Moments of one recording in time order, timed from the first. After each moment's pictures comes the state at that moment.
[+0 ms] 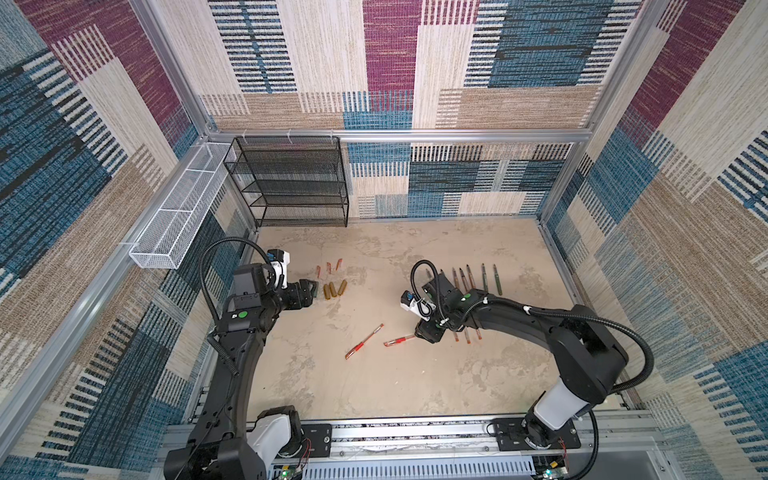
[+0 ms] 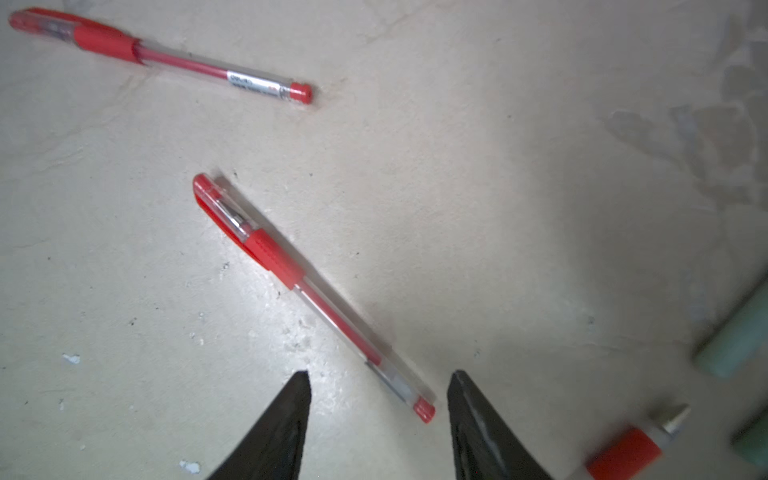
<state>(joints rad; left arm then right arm) 0.16 1.05 0.87 -0.49 0.40 -0.03 0.71 1.69 1.02 -0.48 -0.17 -0.30</state>
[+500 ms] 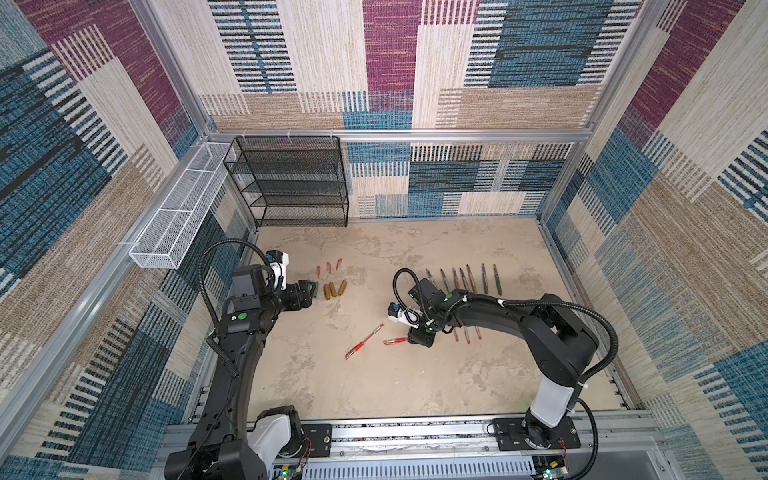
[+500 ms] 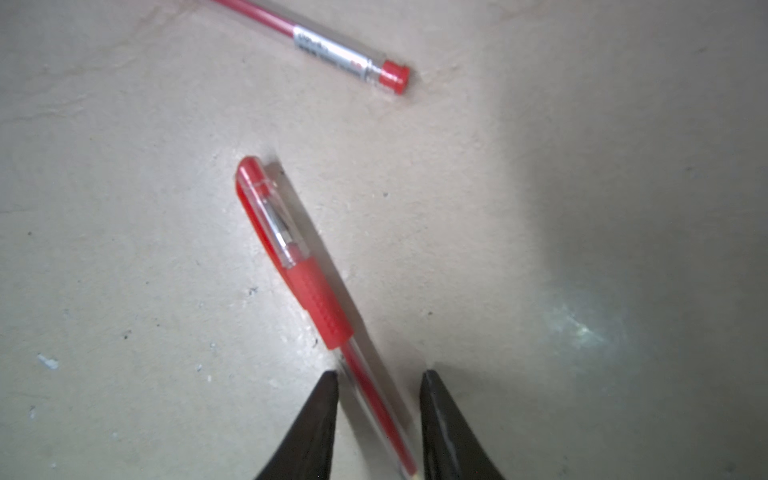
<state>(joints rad) 0.17 1.04 0.85 -0.49 0.41 -0.03 0.75 1.82 1.08 -0.49 -0.23 -0.39</state>
